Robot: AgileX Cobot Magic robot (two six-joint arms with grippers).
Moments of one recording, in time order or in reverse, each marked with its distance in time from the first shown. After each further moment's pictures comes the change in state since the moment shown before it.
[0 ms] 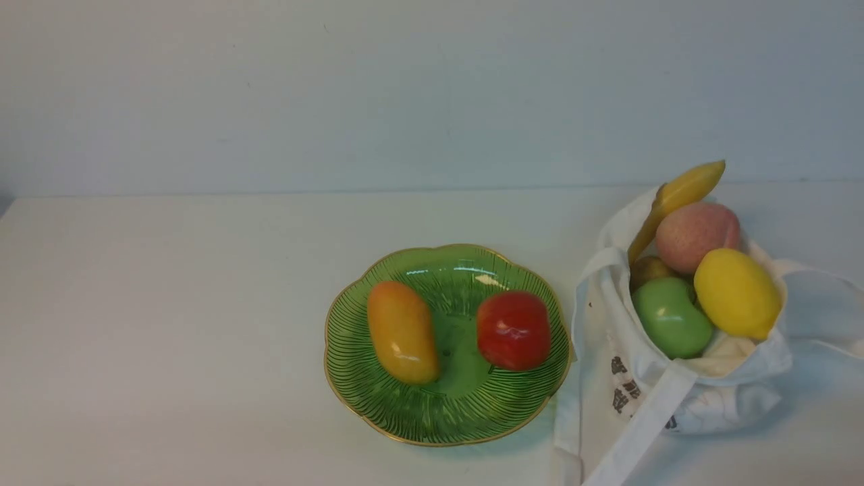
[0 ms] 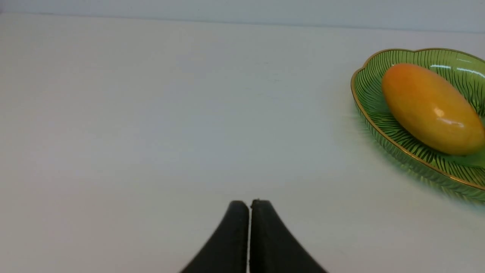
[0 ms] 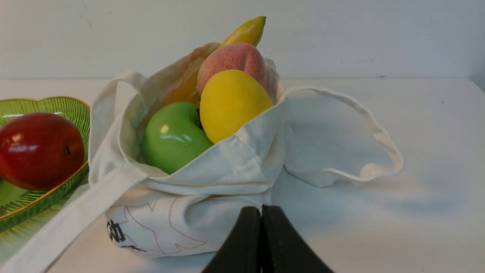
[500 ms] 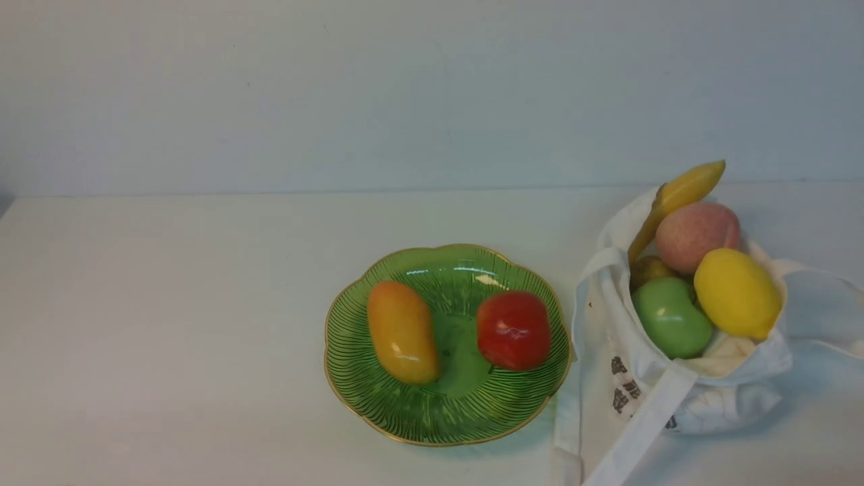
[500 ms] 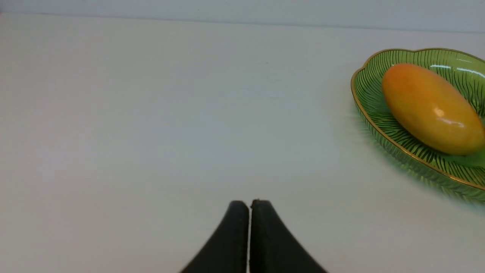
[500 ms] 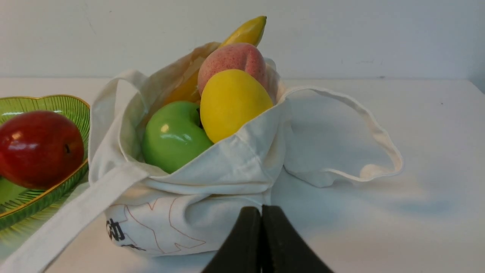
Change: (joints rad) right arm 0.000 0.000 0.000 -0.008 0.000 0.000; left arm 0.000 0.000 0.000 0.000 0.000 0.000
